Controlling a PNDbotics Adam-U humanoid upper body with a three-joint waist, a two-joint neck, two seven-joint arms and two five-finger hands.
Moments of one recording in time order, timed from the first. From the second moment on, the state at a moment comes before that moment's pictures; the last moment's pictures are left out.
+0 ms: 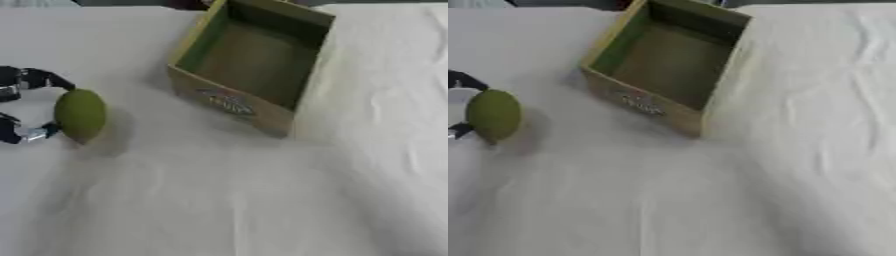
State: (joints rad) left arm -0.76 0.80 -0.18 -1.22 -0.48 -0.52 -0.58; right arm -0.56 -0.47 -0.12 -1.98 0.13 -0.43 -0.28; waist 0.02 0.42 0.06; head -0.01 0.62
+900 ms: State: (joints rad) left arm -0.83 0.74 -0.17 -1.13 -0.52 -0.48 -0.63; right arm -0.57 -0.46 -0.12 -1.98 0.11 -0.44 -0.28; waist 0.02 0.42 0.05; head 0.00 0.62
